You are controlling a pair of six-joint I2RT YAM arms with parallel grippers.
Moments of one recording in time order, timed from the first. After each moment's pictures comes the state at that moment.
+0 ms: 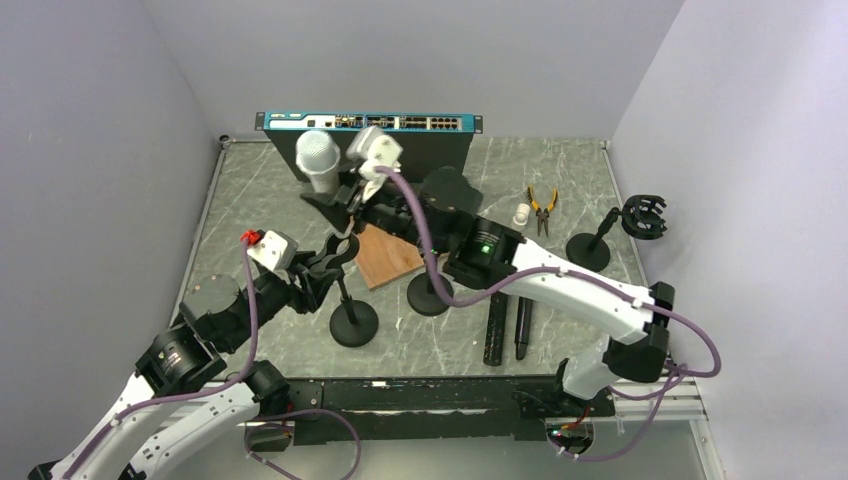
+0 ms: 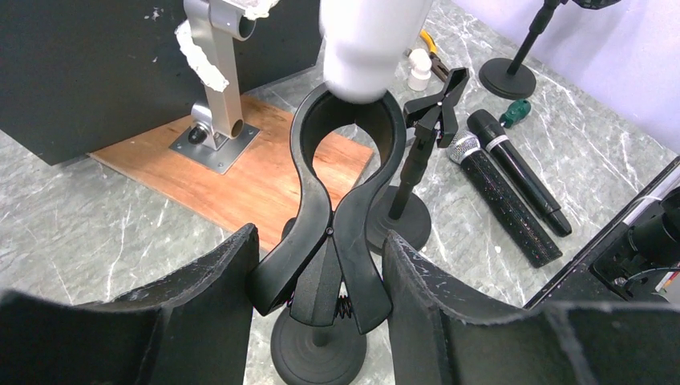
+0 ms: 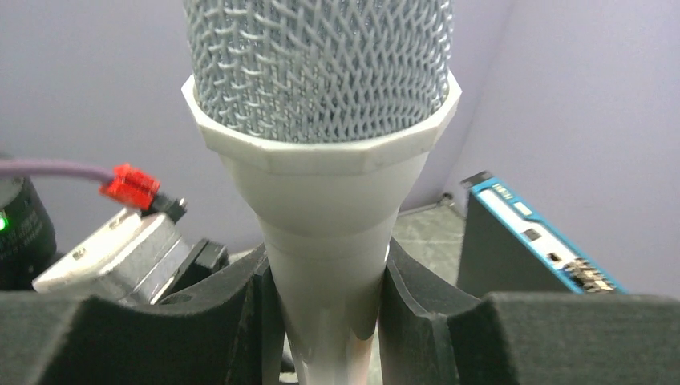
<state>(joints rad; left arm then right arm) -0.78 0.43 0.84 -0.53 -0.13 -0.12 1.17 1.55 1.67 0.07 -0.02 -0.10</state>
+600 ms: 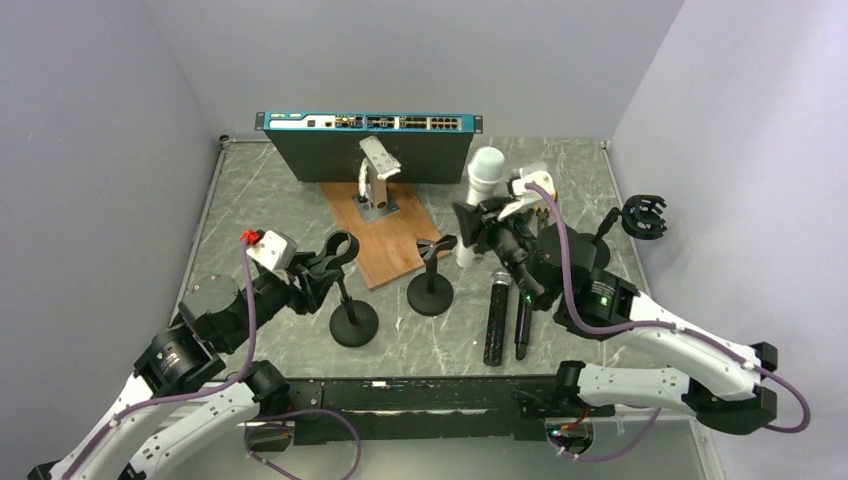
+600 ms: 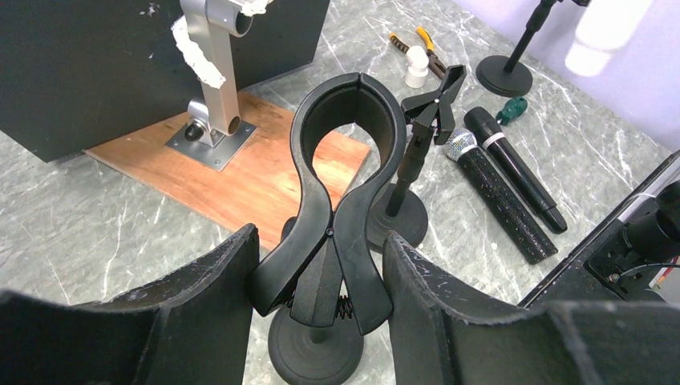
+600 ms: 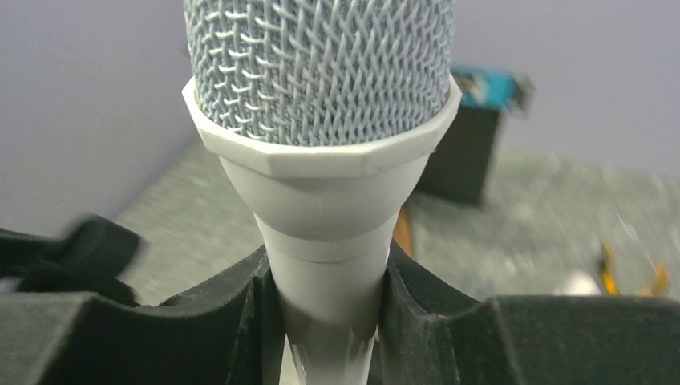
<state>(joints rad) -0.78 0.43 0.85 -0.54 -0.12 -0.12 1.15 0.98 1.20 -0.09 0.64 0.05</state>
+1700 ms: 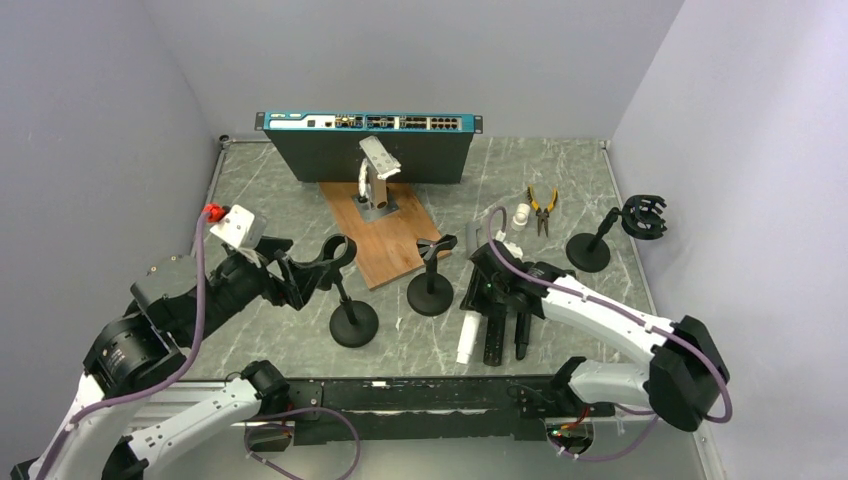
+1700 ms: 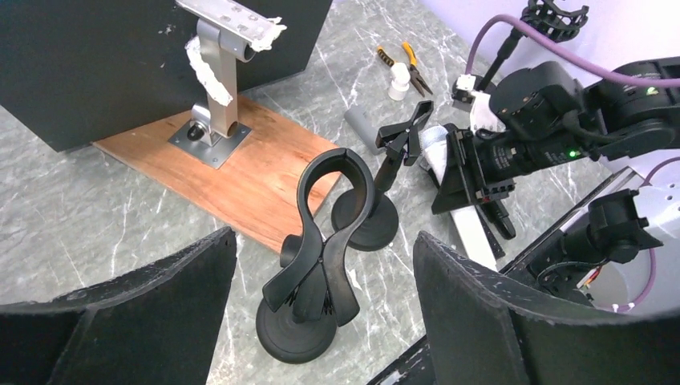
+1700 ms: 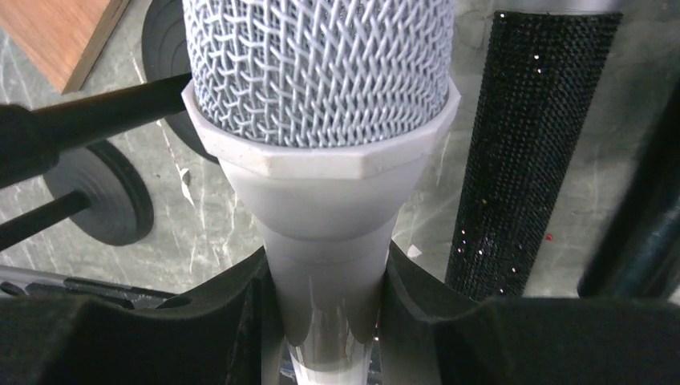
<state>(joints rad) -0.78 0.57 1.21 -0.80 -0.12 -0.21 0.75 1.16 0.73 -0.62 0.10 0.99</state>
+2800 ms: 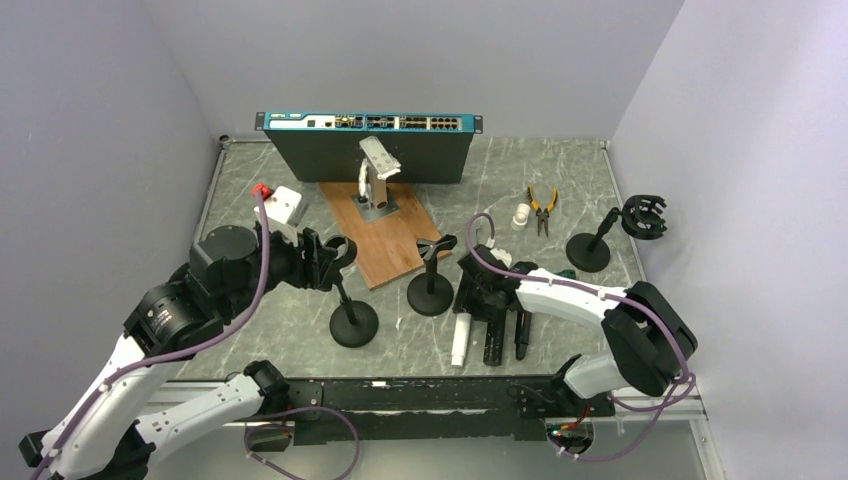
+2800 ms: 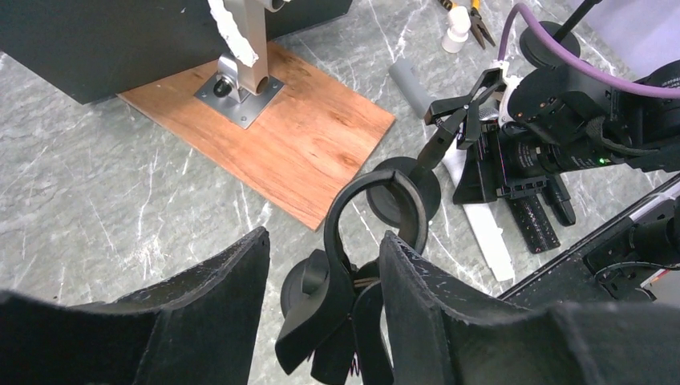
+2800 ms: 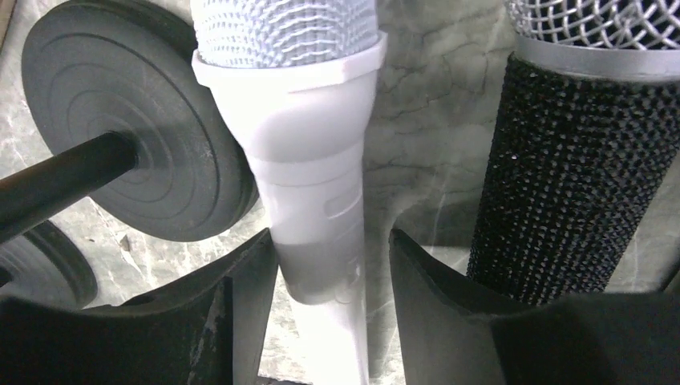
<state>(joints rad) -0.78 0.74 1.24 -0.84 -0.21 -0.20 0.74 1.41 0.69 -0.44 0.11 1.01</state>
